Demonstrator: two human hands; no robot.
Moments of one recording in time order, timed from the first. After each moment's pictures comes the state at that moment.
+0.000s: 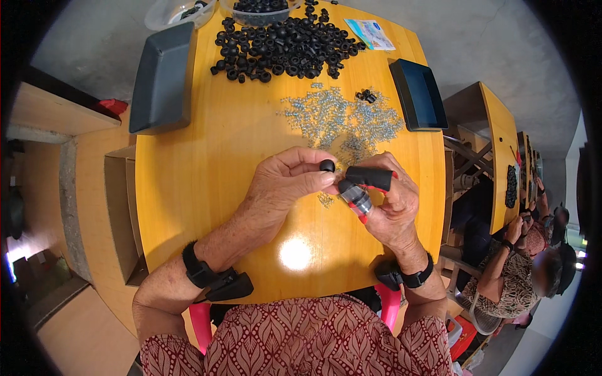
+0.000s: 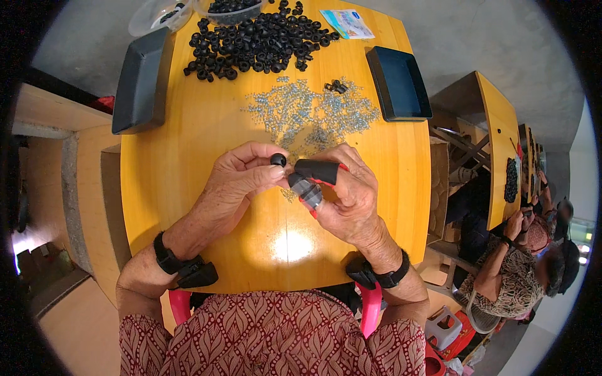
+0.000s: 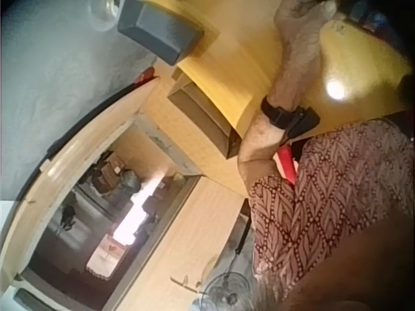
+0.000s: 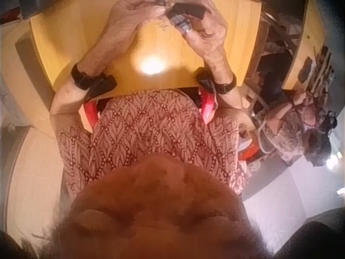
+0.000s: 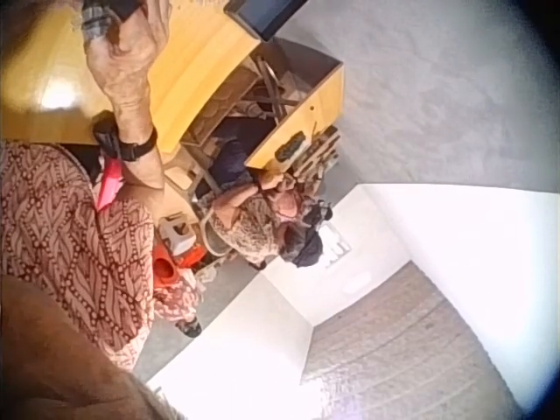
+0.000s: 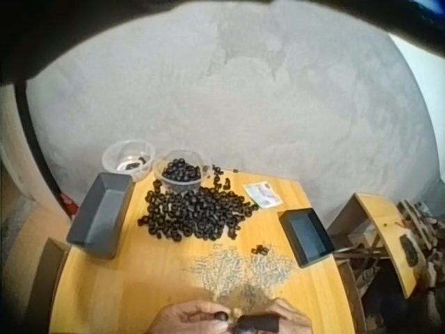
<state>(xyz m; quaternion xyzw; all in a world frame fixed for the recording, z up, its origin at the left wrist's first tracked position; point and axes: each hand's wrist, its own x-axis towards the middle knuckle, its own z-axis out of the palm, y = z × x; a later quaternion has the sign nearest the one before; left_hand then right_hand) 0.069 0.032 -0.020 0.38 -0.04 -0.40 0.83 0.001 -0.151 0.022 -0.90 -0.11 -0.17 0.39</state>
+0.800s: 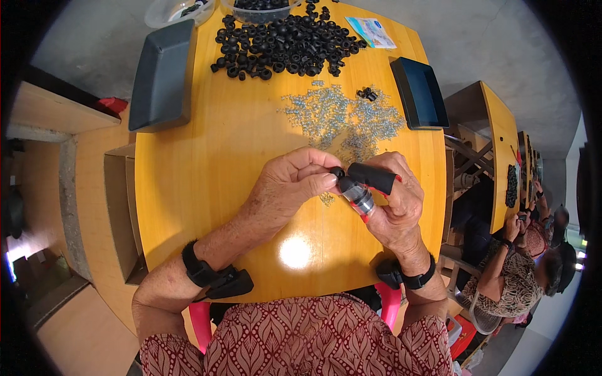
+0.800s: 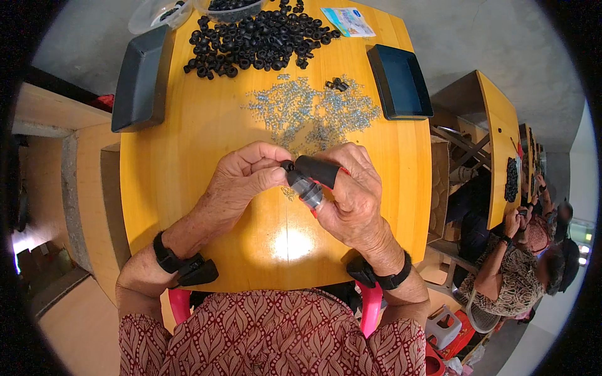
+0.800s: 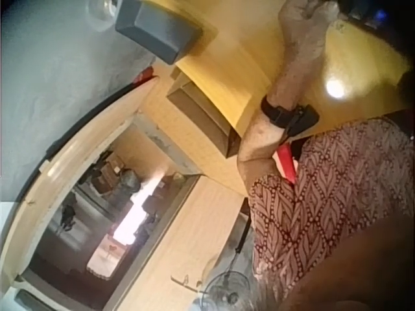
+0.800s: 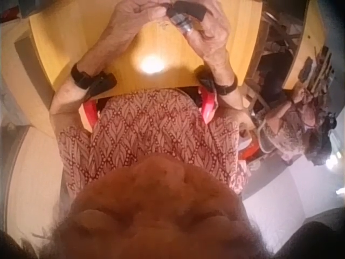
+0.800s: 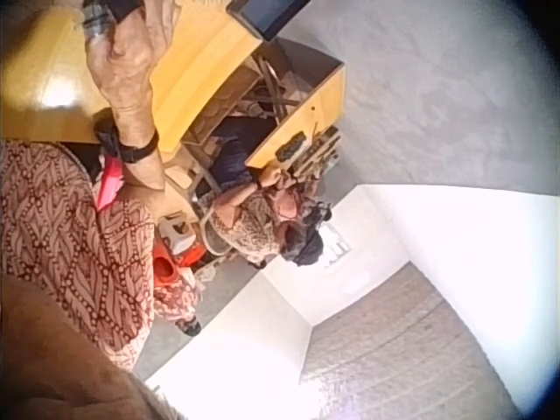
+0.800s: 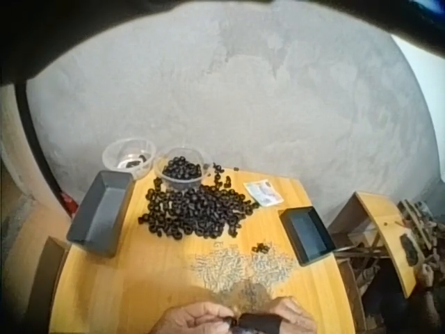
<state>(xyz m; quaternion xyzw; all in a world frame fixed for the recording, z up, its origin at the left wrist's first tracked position) 0.068 0.032 -0.021 0.43 -0.13 -0.40 0.80 0.000 -0.149 0.029 -0.92 -0.13 -0.21 0.31</state>
